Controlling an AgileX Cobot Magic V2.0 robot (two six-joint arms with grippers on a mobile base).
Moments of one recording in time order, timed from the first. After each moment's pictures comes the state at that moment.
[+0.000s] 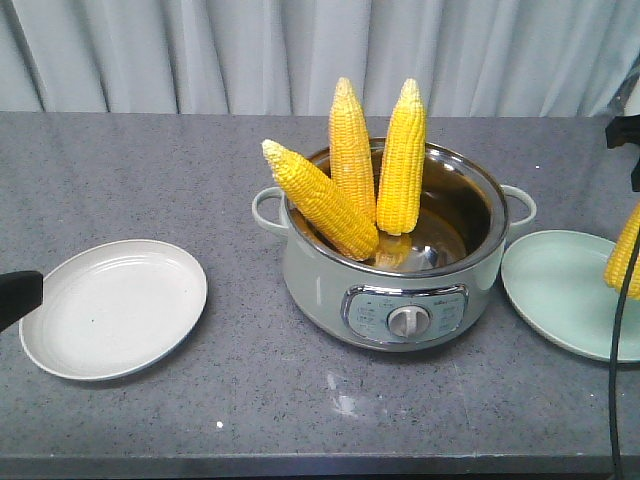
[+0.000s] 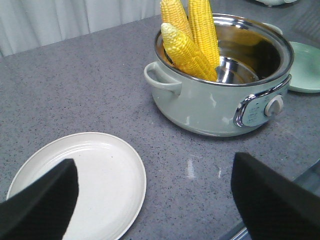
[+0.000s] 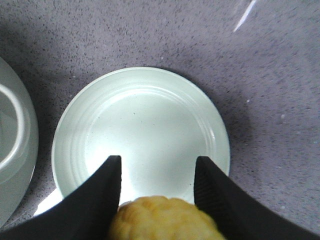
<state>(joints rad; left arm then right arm) -0.03 0.69 -0.87 -0.65 0.88 0.65 -0.13 1.62 -1.64 0.00 1.25 -0.02</state>
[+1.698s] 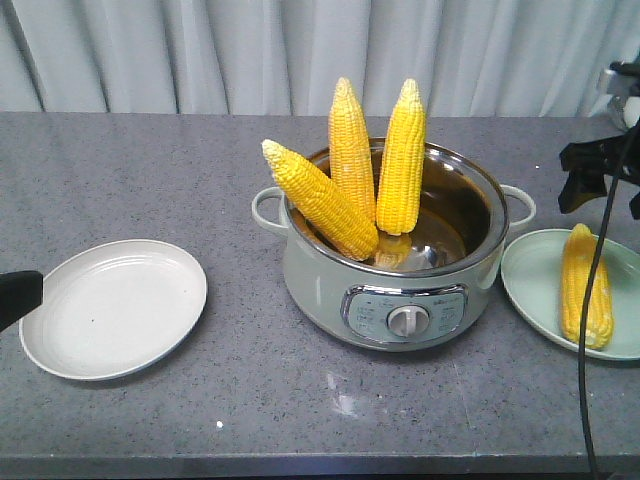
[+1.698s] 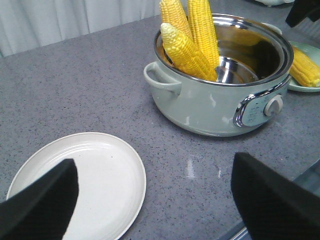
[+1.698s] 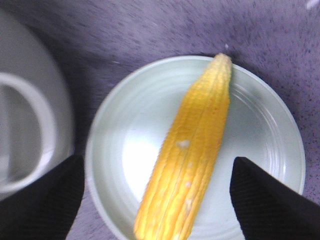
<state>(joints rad) -0.03 0.69 -0.87 -0.65 0.88 0.65 -0.14 1.73 -1.64 0.18 1.24 -0.15</state>
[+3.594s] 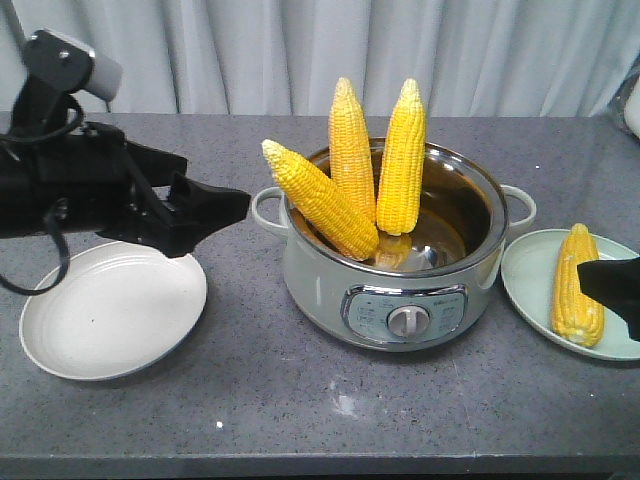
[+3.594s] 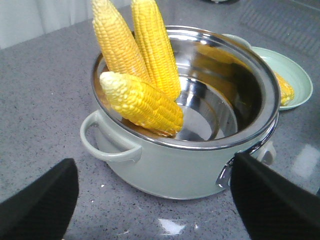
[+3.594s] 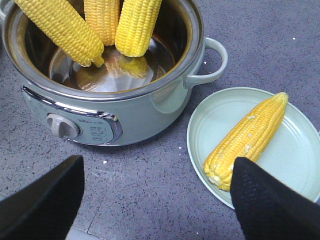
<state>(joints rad) -0.35 1.28 -1.09 -0.84 0.59 0.86 0.16 0.83 -0.97 0.15 0.93 -0.25</state>
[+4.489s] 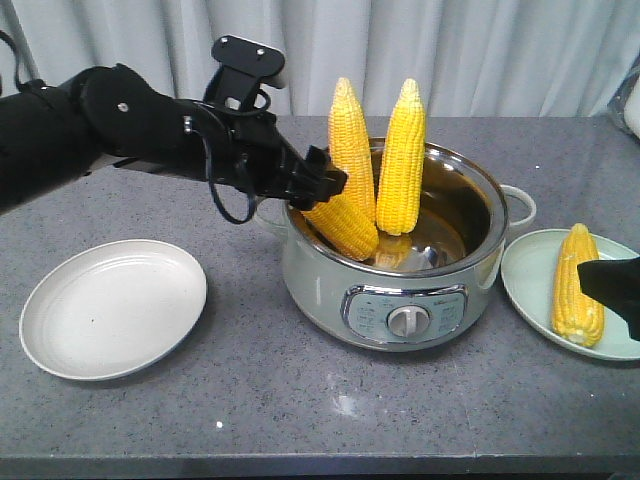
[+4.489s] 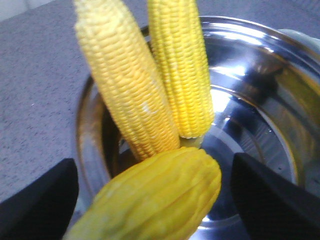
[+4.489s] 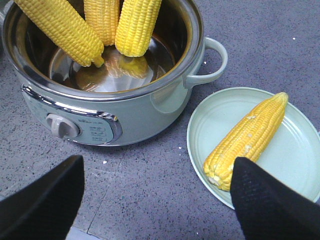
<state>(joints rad) -0.50 1.75 -1.50 -0.55 0.53 0.55 0.16 0.83 -0.97 0.15 0.92 -0.25</state>
